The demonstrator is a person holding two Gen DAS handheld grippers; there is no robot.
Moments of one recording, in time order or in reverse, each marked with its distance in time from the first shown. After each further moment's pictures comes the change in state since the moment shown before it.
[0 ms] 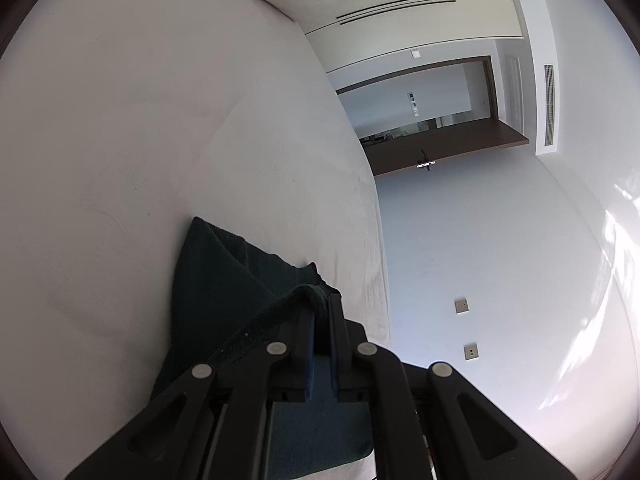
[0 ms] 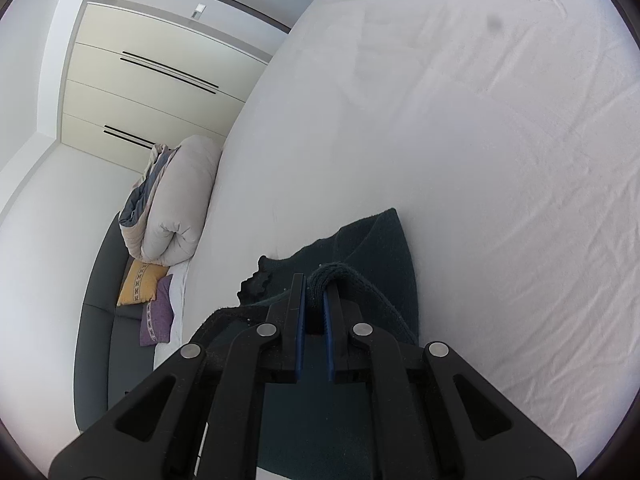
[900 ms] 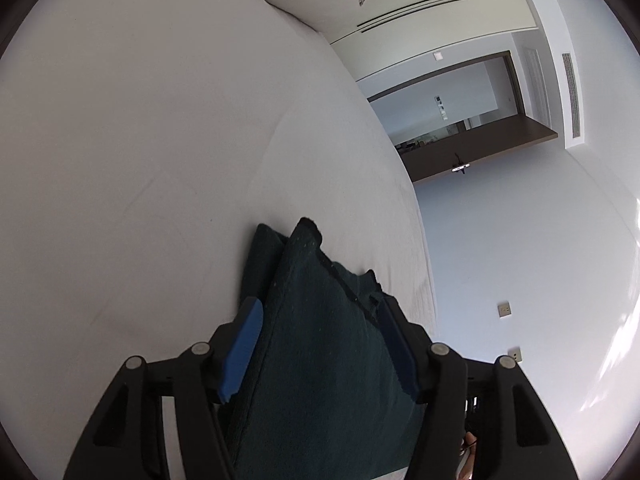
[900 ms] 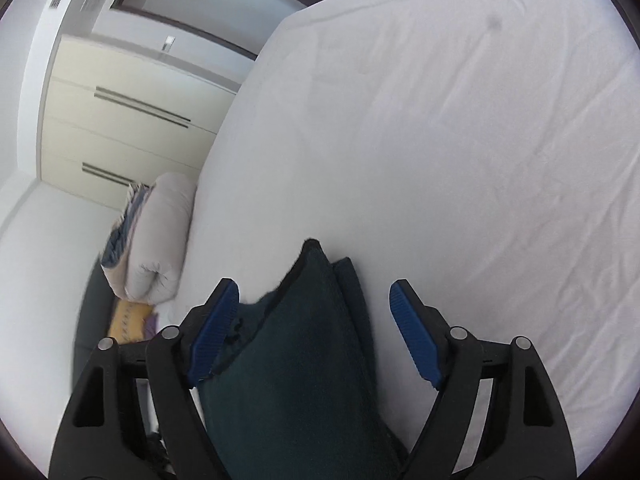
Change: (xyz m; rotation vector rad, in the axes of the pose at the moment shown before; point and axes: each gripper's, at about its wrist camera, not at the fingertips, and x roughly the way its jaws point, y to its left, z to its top) left arm -0.007 0.032 -0.026 0.063 -0.048 0.152; right arm 0.018 -0.022 0.008 0.038 -0.100 -0.099
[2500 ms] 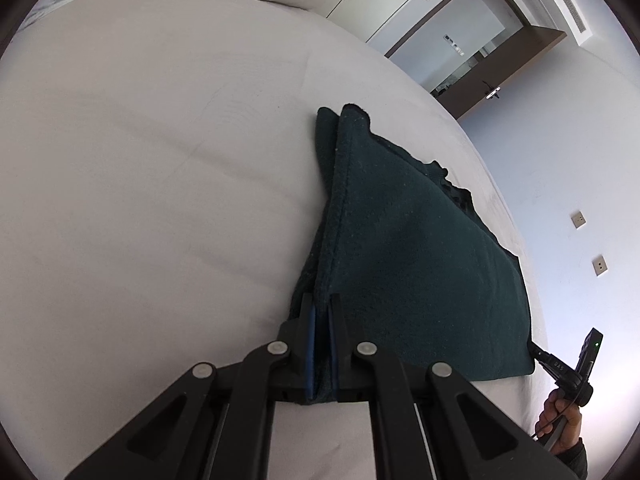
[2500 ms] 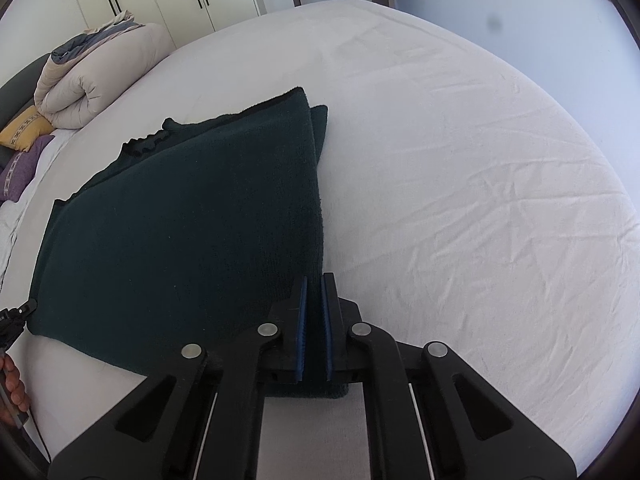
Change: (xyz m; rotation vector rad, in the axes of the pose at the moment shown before) left arm -0.030 0.019 -0.097 0.252 0.066 0.271; right arm -0.051 0.007 -0.128 -0.605 0.077 -0.408
